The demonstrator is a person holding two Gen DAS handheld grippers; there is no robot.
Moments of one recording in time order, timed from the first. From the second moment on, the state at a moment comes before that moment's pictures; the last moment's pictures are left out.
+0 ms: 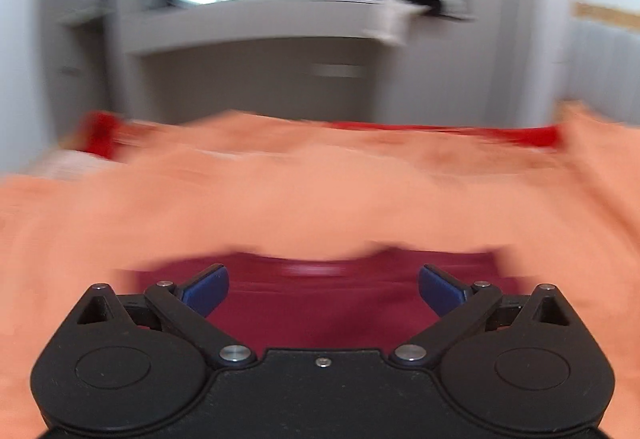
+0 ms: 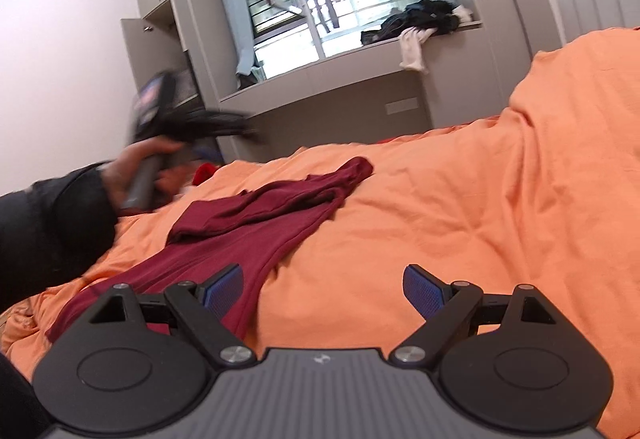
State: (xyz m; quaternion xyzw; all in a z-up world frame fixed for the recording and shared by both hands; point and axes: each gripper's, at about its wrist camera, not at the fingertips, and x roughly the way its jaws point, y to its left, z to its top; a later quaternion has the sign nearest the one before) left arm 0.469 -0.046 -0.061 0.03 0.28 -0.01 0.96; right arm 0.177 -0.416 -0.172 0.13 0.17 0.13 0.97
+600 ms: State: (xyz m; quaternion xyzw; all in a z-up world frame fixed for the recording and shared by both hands) left arm 0.528 0.031 -0.148 0.11 0.38 0.07 0.92; right arm 0.490 -0.296 -0.082 -0.03 0.31 0.17 0.94
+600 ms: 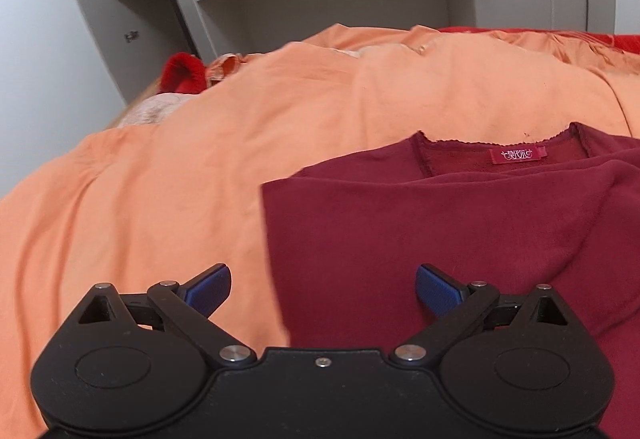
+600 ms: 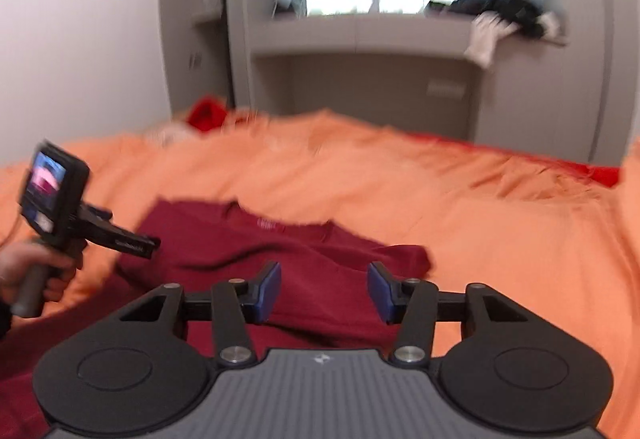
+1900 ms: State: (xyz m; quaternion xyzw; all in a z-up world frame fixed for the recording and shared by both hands) left arm 0.494 0.083 -0.168 0.02 0.42 -0.10 0.90; right arm 0.582 -0.314 -0.170 -0.01 0.40 0.12 0.91
